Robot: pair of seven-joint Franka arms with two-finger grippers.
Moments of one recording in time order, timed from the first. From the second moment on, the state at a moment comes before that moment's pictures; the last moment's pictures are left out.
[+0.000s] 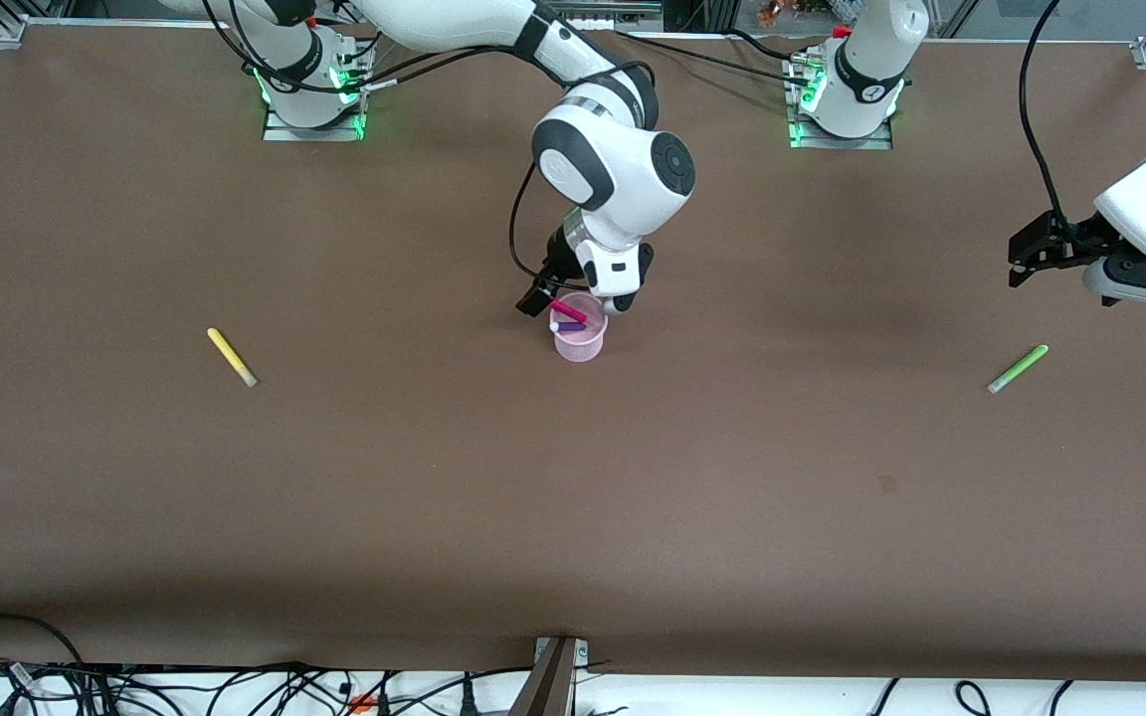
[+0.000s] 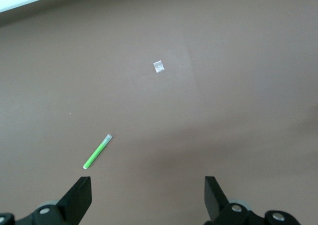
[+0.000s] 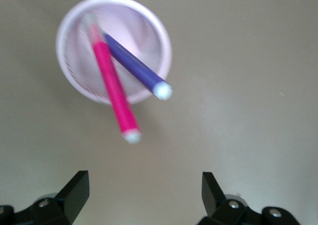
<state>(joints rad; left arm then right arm) -0.08 0.02 0.06 -1.66 0.06 1.72 0.22 0.85 0.80 0.07 -1.08 -0.37 1.49 -0.12</state>
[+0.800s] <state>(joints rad) -0.08 0.02 0.06 -1.66 0.06 1.71 0.22 0.49 0.45 -0.11 -1.04 -0.13 1.13 -0.14</state>
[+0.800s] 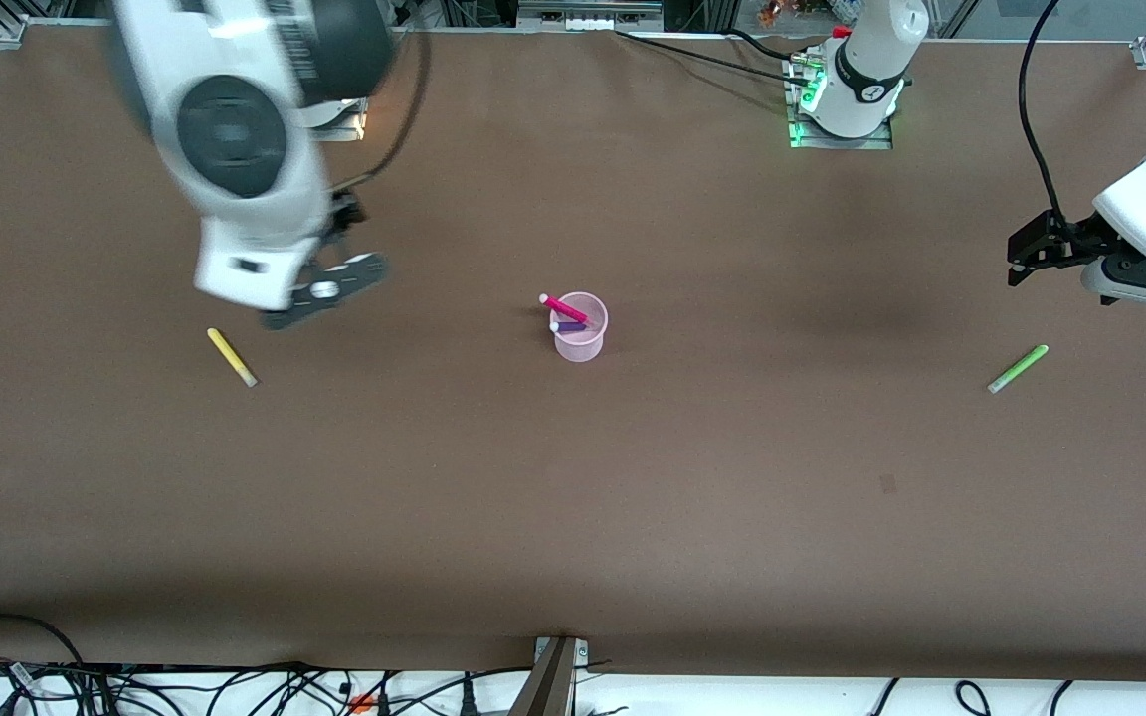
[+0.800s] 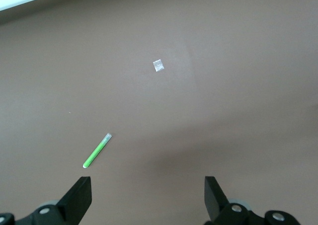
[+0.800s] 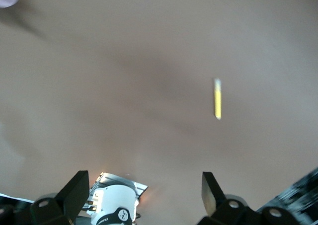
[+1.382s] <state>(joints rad) -0.08 0.02 0.06 -1.66 0.06 1.71 0.22 0.48 0.28 -0.36 -1.31 -0.11 1.29 -0.16</state>
